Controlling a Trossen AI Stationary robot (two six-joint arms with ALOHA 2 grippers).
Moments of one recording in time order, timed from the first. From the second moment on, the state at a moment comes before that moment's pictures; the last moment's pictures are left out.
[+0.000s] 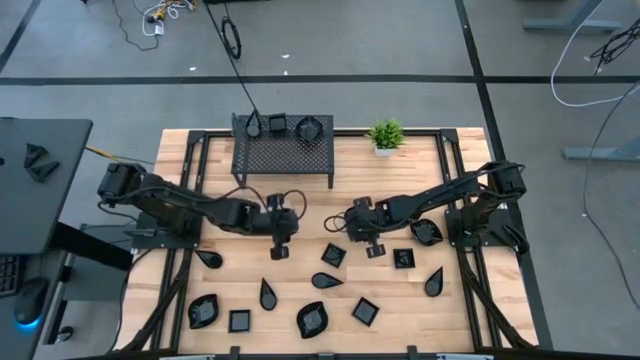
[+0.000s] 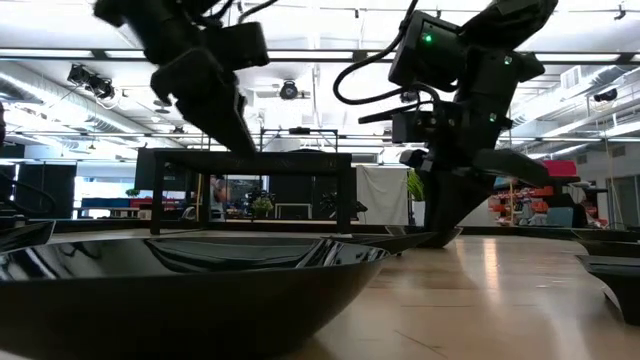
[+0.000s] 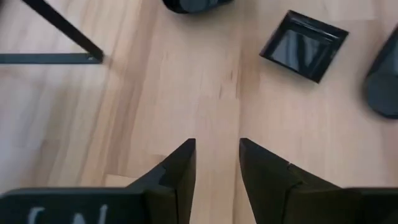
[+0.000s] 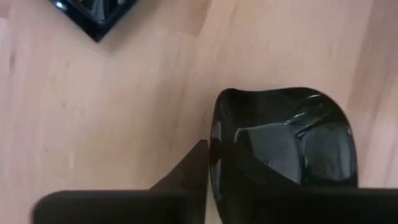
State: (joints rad) left arm -0.19 1.49 0.88 -0.31 -0.34 -0.14; right arm 0.10 1.71 0.91 -0.42 0.13 -0.20
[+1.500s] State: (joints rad) left arm -0.28 1.28 0.48 0.22 -0.54 -0.46; right arm -0.40 1.84 1.38 -0.04 -0.02 -1.07
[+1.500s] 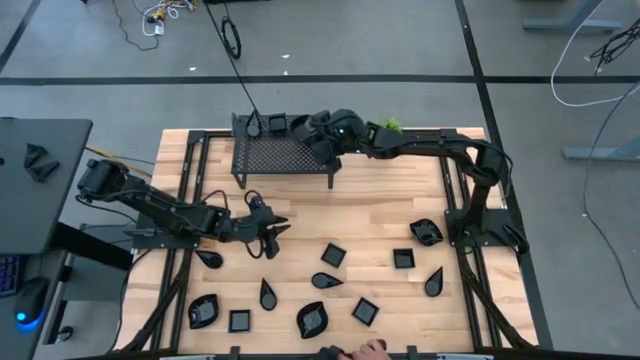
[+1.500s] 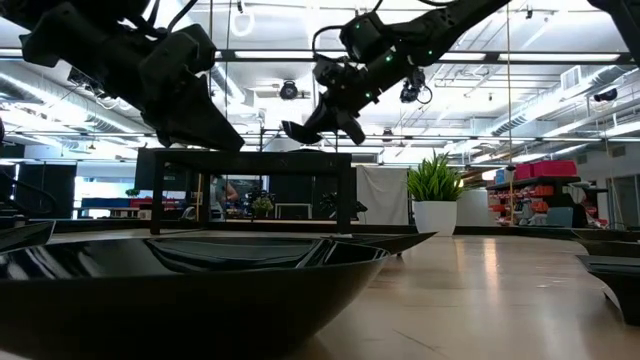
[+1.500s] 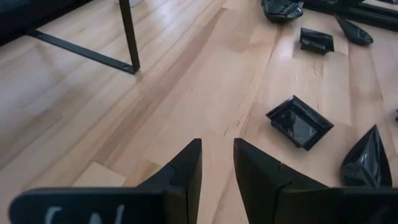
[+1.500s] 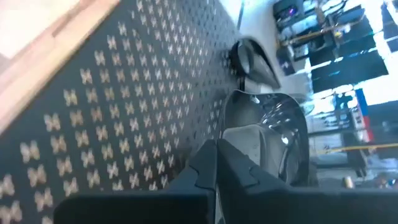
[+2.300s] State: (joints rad) left arm -0.27 1.28 0.48 0.23 -0.55 -0.46; right arm -0.46 1.84 1.38 -0.08 -0.04 -1.03
